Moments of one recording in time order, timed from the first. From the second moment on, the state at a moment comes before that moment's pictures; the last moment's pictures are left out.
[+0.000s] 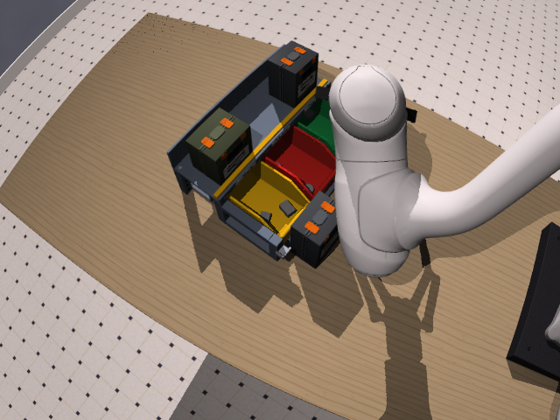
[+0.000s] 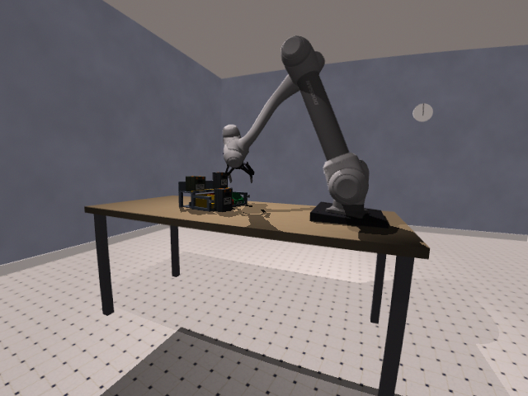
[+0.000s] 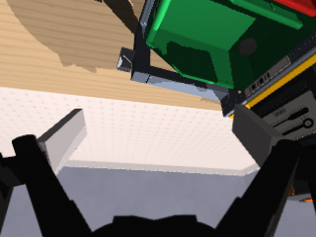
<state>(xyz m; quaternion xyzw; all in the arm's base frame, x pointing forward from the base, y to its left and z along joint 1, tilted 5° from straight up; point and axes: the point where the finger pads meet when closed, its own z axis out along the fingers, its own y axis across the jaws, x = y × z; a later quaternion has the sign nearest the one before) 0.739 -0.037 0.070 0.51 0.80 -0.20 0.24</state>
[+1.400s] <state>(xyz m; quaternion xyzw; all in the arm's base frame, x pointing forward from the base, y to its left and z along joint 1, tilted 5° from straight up) 0.748 -0.039 0.173 0.51 0.80 -0.20 0.24</state>
